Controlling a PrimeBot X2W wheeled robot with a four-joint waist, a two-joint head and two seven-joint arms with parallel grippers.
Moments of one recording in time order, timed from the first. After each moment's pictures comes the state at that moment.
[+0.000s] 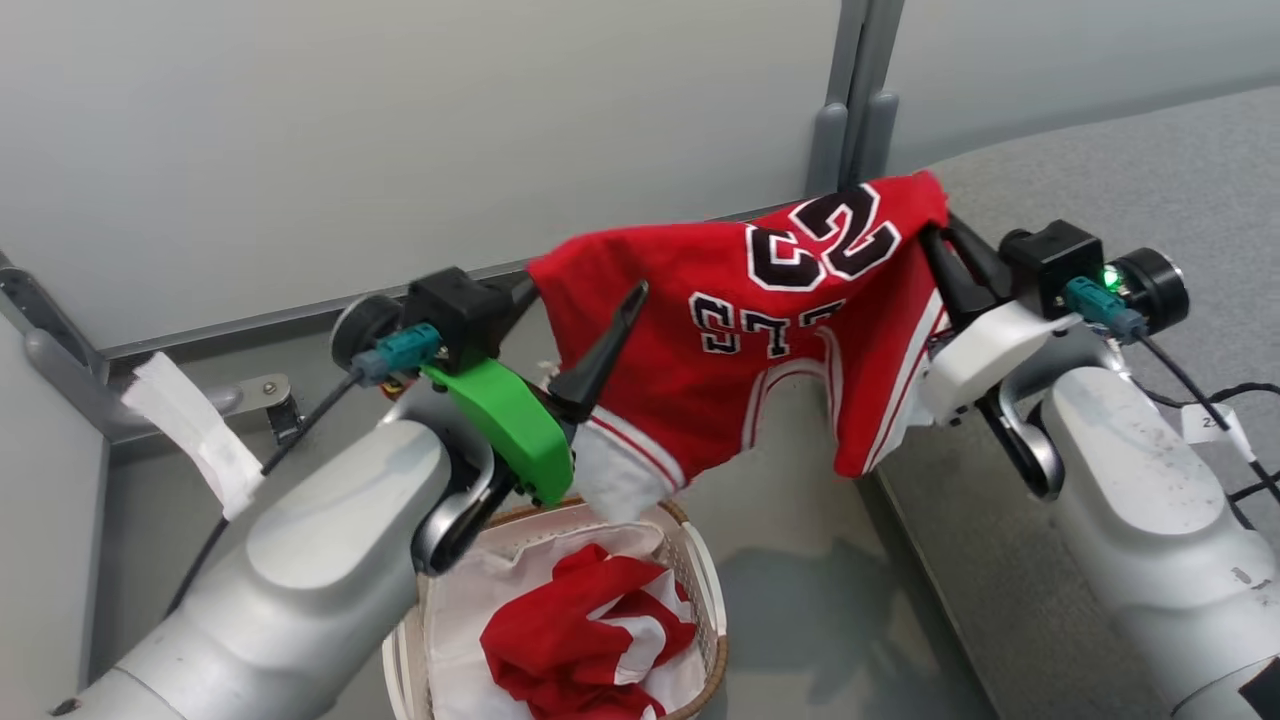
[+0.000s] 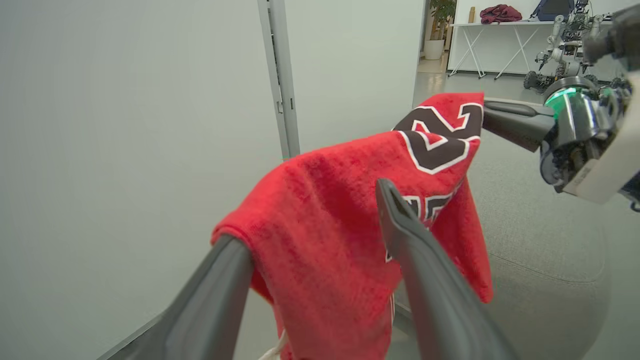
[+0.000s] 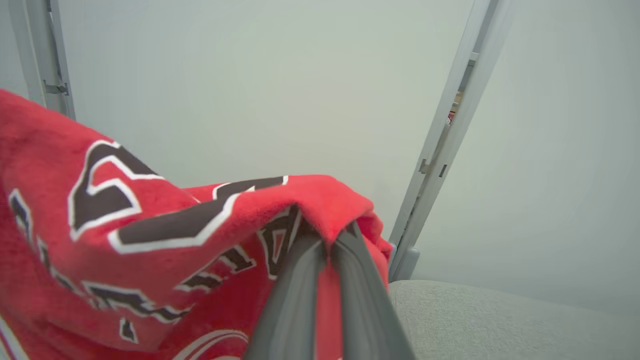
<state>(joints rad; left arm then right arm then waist) -0.82 0.33 -1.04 0.47 -0.87 -0.11 -0.25 -0.69 -0.22 0.36 0.61 0.24 0.13 -0.26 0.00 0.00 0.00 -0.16</state>
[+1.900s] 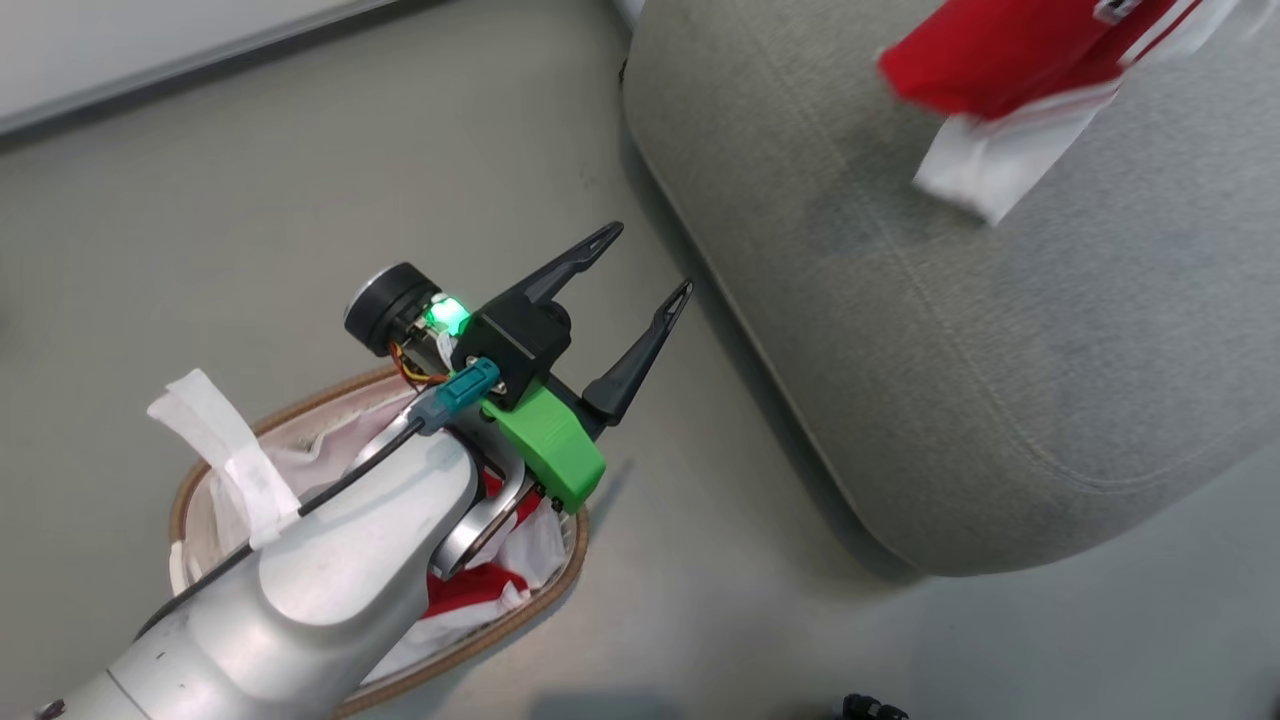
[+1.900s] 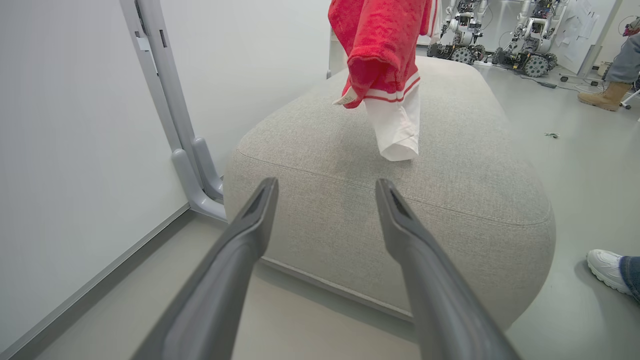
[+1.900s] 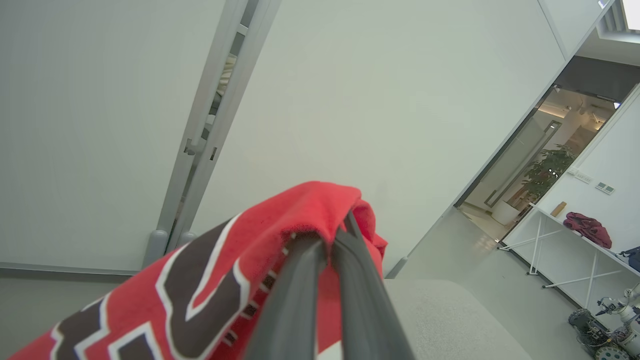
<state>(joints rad) -0.80 0.34 -1.01 0.30 -0.60 -0.03 -0.21 -1.14 -0.49 0.17 0.59 0.18 0.13 -0.09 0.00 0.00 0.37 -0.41</state>
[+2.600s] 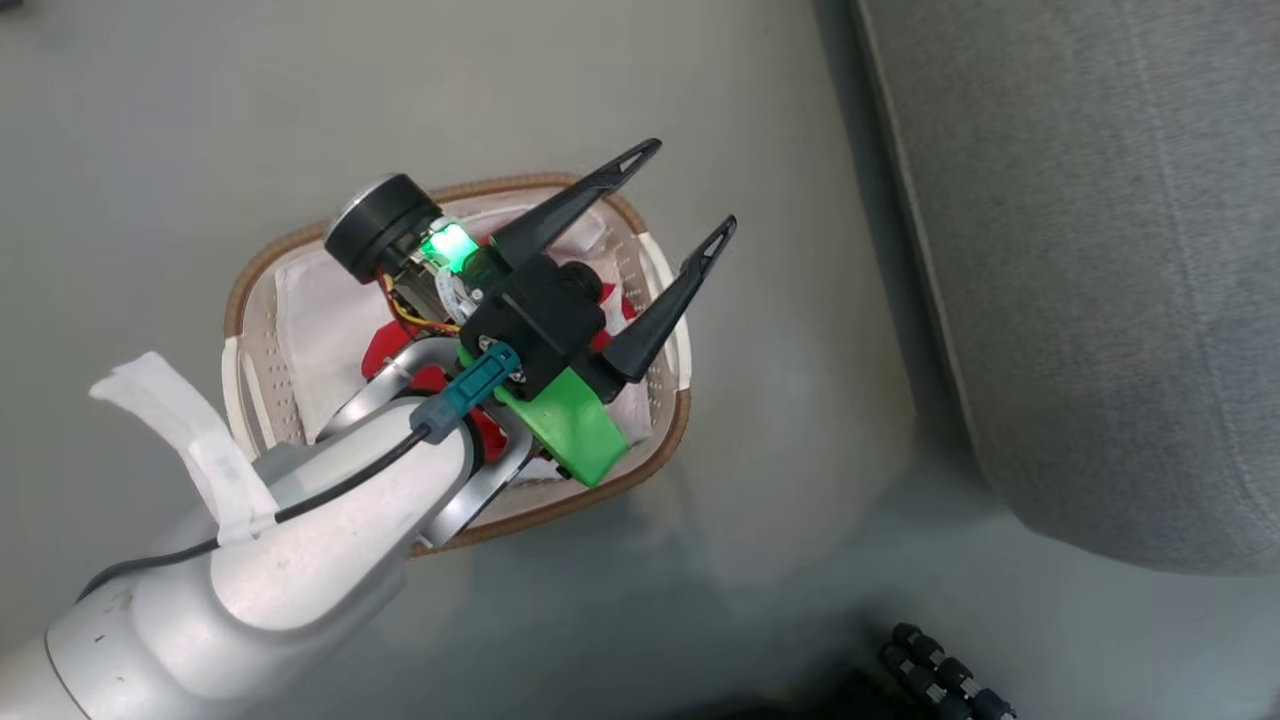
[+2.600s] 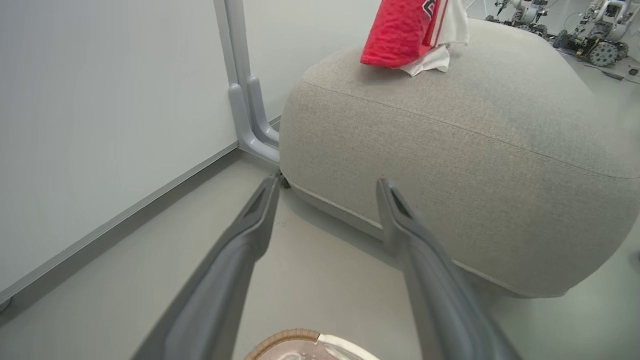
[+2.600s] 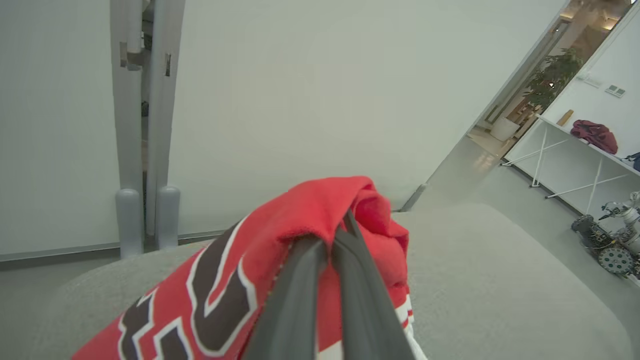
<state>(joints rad) -0.89 0.43 -1.03 0.05 -0.50 0.03 -0.10 -1.33 -0.61 -0.14 0.91 0.13 0.13 -0.13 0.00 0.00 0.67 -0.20</state>
